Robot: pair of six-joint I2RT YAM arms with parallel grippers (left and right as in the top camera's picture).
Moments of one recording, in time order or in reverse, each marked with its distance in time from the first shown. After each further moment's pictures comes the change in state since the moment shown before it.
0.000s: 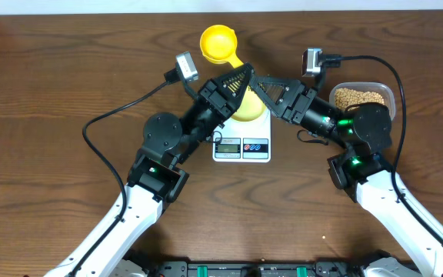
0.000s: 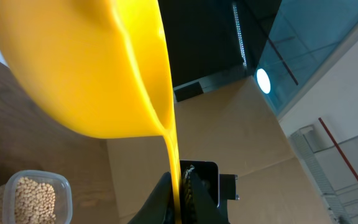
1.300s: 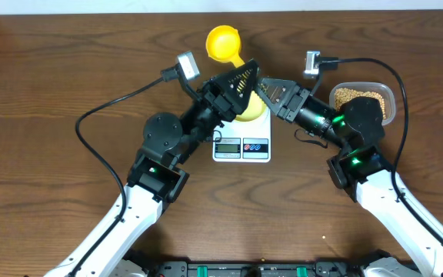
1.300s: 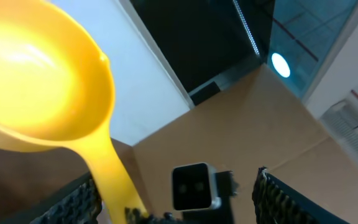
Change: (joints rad) left arm 0.005 -0.001 0.000 -0.007 -0.026 0.257; right arm -0.006 0.003 0.001 -0.168 0.079 -0.193
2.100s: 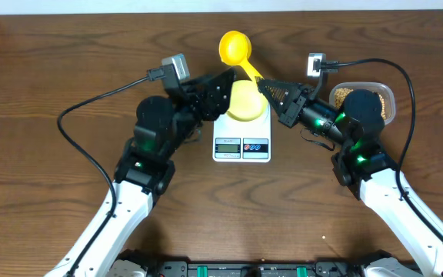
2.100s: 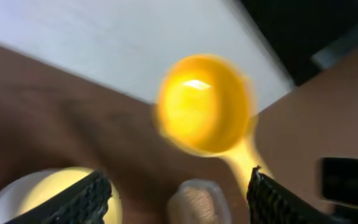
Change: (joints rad) left arm 0.140 0.000 0.001 -0.331 0.001 0.294; right arm -0.044 0.000 0.000 -0.172 0.011 -0.403
